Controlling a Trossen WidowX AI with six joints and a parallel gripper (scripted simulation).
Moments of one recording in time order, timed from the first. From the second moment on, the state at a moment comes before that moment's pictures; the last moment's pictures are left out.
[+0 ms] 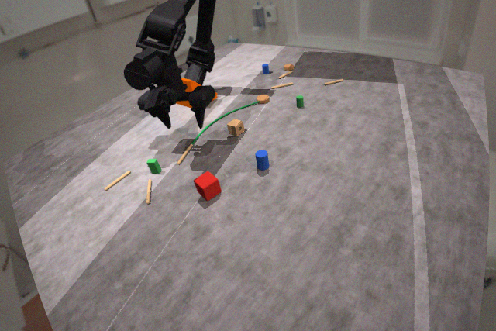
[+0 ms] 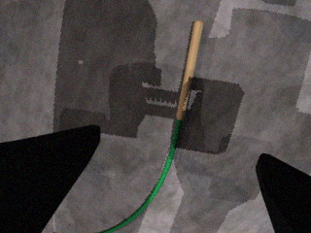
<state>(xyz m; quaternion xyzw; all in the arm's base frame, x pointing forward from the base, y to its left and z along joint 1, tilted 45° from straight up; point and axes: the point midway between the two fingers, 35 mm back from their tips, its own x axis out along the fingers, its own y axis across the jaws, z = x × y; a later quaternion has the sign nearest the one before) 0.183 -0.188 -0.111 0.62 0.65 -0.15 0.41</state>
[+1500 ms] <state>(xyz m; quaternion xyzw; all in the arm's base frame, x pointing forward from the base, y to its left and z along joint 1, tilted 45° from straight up) 0.188 -0.172 -0.137 0.62 0.65 -0.16 0.41</state>
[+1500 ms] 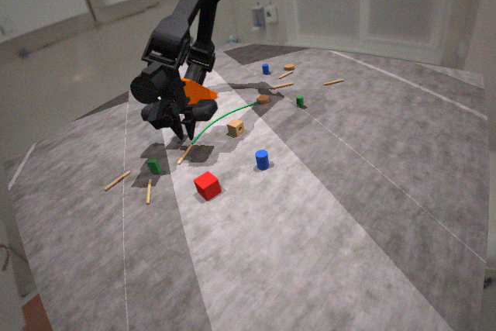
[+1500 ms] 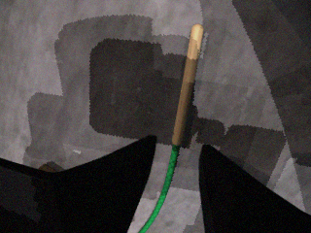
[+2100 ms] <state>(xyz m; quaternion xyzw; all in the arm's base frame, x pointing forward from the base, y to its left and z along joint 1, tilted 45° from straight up) 0.190 -0.152 -0.155 0.62 0.65 -0.16 0.40</state>
